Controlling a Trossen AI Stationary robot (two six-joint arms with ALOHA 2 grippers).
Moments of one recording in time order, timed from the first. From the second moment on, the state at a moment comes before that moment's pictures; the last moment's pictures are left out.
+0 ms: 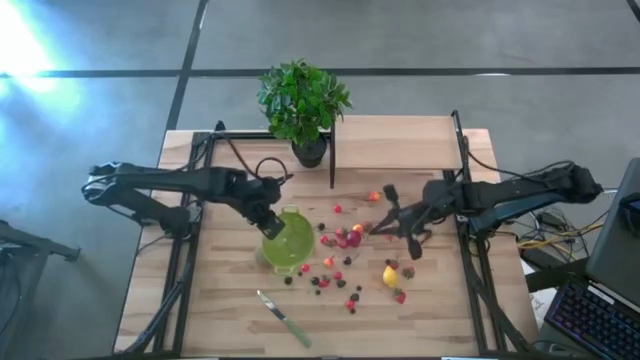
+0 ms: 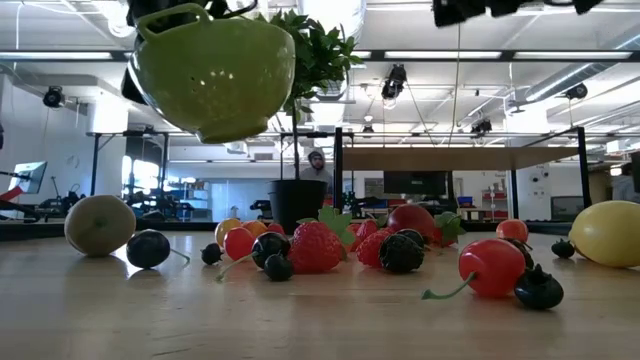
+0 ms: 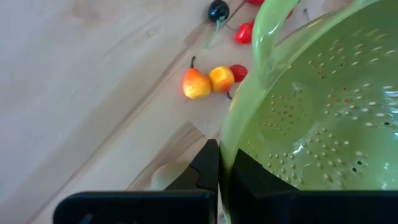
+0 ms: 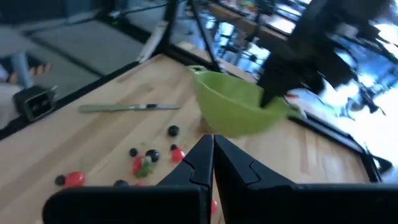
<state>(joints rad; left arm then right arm) 0.02 1.28 1.09 -0.90 0.12 -0.81 0.14 1.03 0.72 -0.01 -0.18 -0.37</state>
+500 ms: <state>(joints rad) 0.05 1.48 1.40 -1.19 0.13 -0.76 0.25 1.38 1.18 -0.42 -0.06 -0.57</state>
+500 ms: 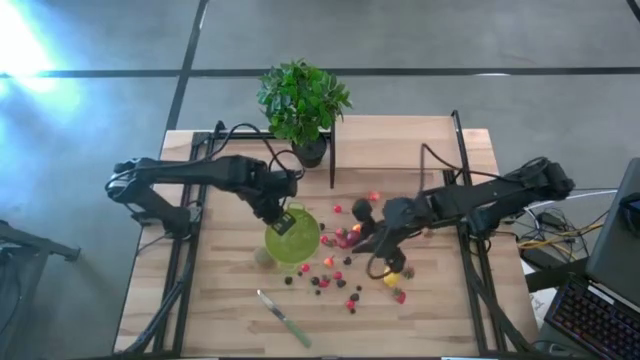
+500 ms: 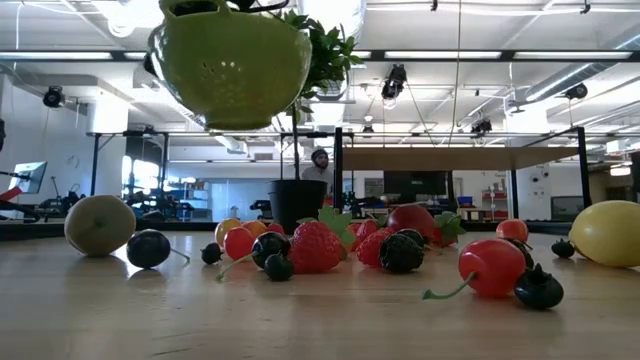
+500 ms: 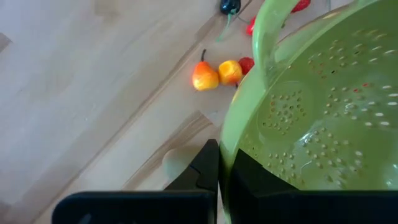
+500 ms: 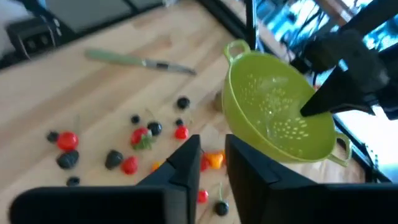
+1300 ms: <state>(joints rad) 0.09 1.53 1.46 -1.21 0.16 -0.72 0.25 1.76 1.54 -0.60 0.06 -0.72</state>
